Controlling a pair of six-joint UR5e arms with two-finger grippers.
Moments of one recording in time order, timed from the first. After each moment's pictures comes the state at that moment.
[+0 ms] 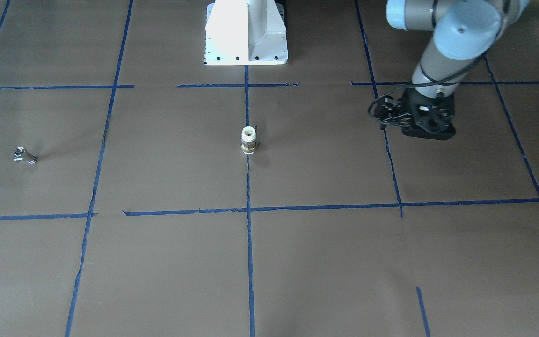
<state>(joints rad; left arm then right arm) -1.11 -1.77 -1.94 -1.31 -2.20 -0.27 1.41 -1.63 1.83 -1.55 2.36 0.02</state>
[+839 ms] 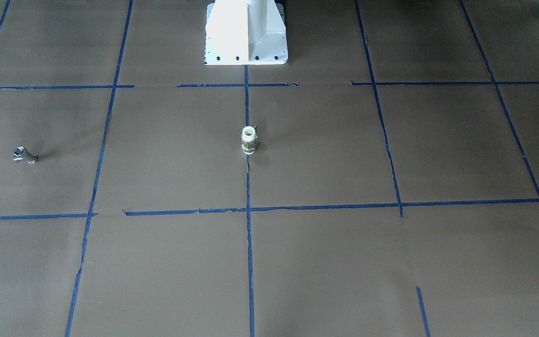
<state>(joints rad) -1.62 -1.42 -1.83 -1.36 -2.30 0.21 1.20 -1.50 1.87 -1.48 2.34 0.45</state>
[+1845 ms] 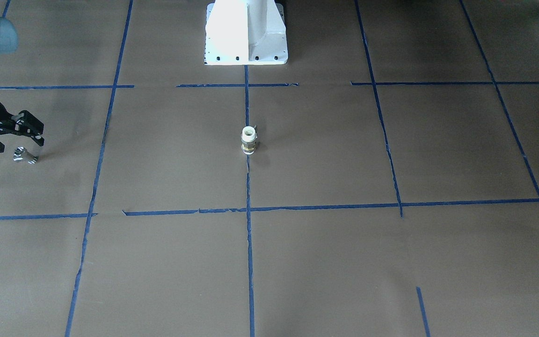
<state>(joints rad) -1.63 -1.40 -1.81 -1.42 -2.37 0.18 0.96 -1.66 1.81 -1.12 2.13 0.65</state>
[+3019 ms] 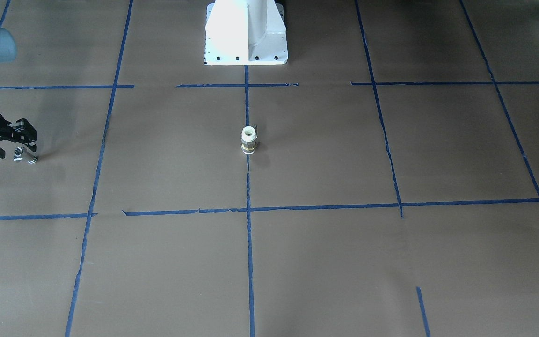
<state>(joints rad) -1.63 -1.40 -1.81 -1.42 -2.37 0.18 0.95 -1.66 1.75 -1.12 2.13 0.57</state>
